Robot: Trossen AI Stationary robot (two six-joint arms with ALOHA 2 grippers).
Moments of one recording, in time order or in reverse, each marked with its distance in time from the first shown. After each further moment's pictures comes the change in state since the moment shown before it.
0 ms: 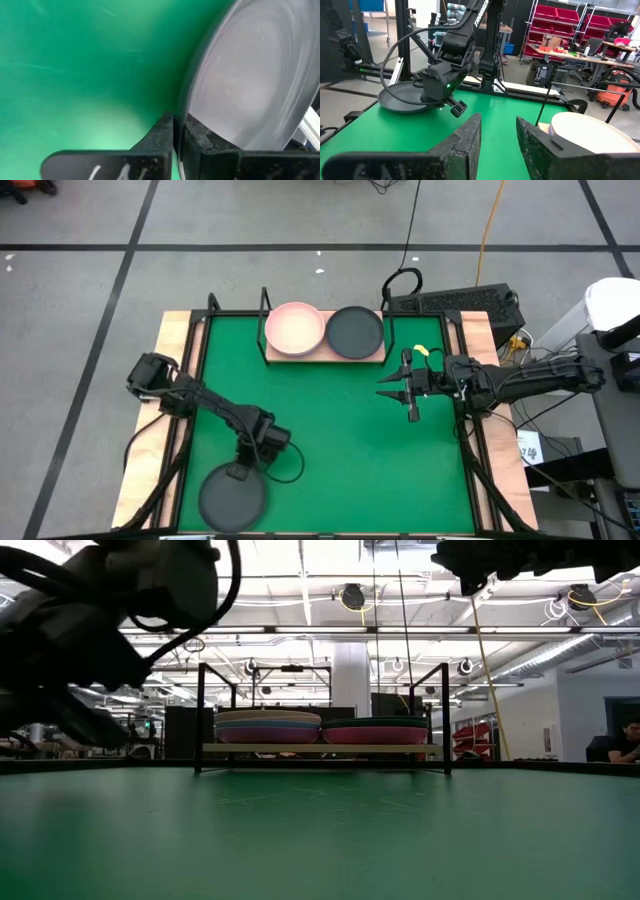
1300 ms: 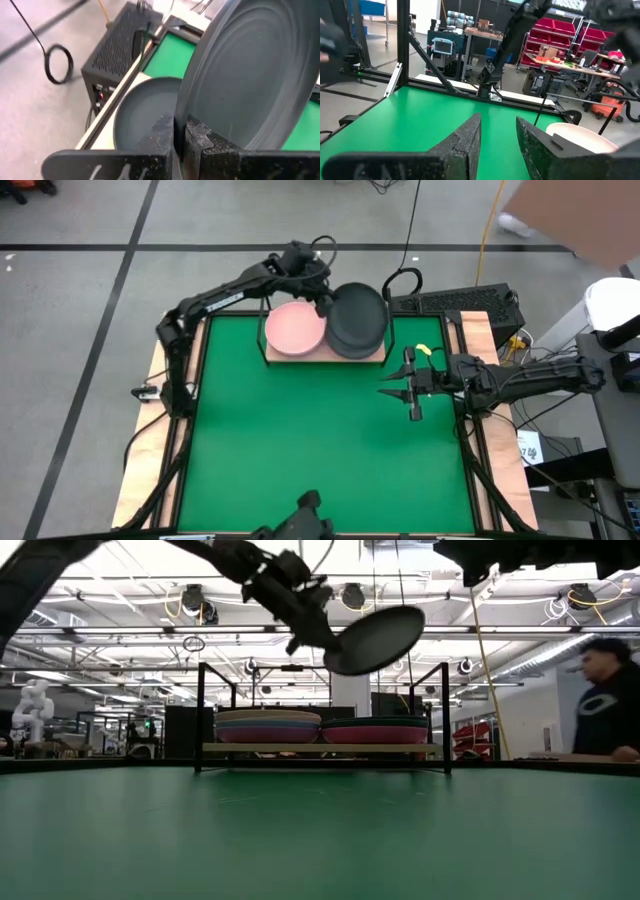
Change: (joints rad) left arm 0.959 0.187 0.893 0.269 -0.216 0.016; right arm 0.000 -0.026 0.000 0.017 0.000 -0.038
